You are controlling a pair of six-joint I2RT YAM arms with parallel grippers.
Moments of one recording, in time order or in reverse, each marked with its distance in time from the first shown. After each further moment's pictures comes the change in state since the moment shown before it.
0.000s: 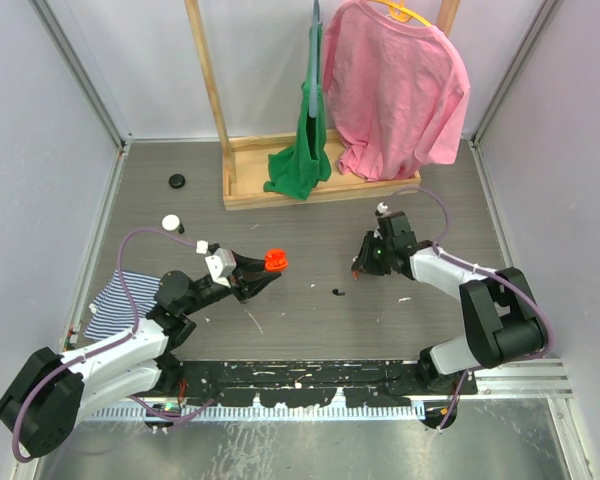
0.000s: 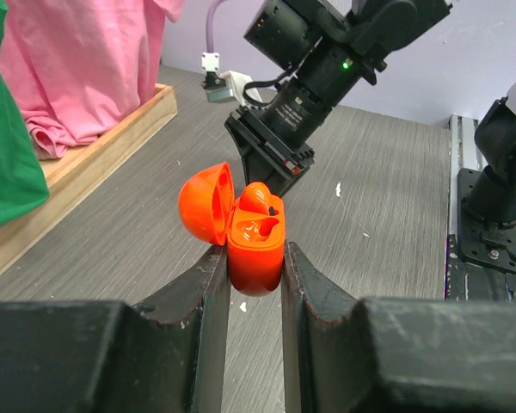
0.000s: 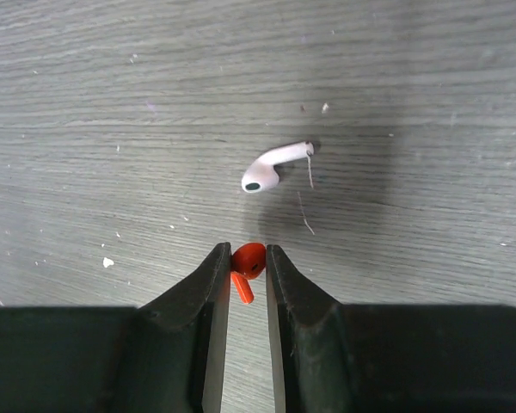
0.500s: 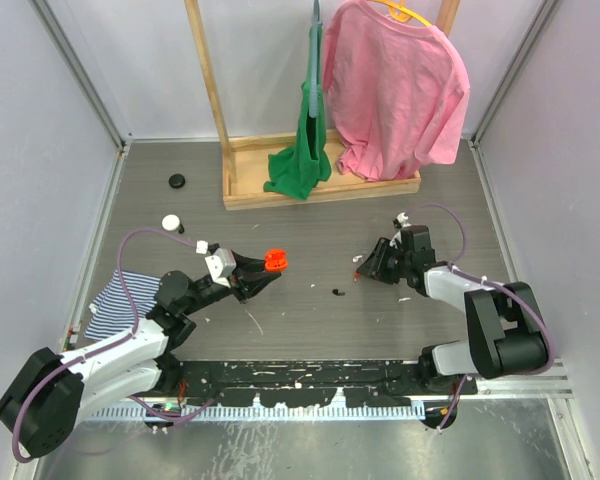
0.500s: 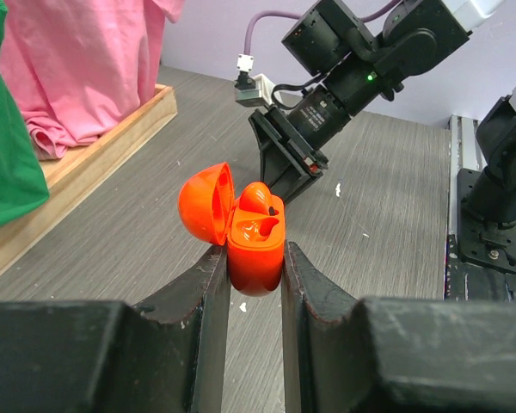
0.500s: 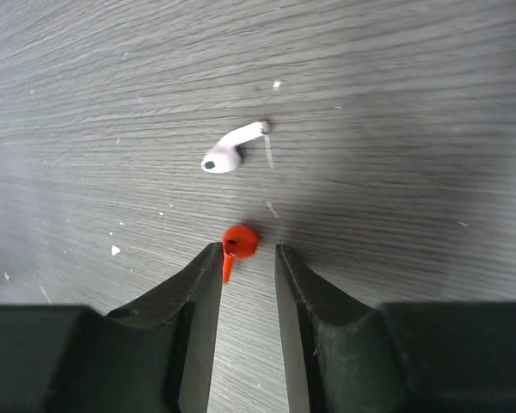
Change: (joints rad) left arm 0.000 -0.002 0.000 0.000 0.000 0.000; right arm -0.152 -0.053 -0.224 0.285 -0.225 0.045
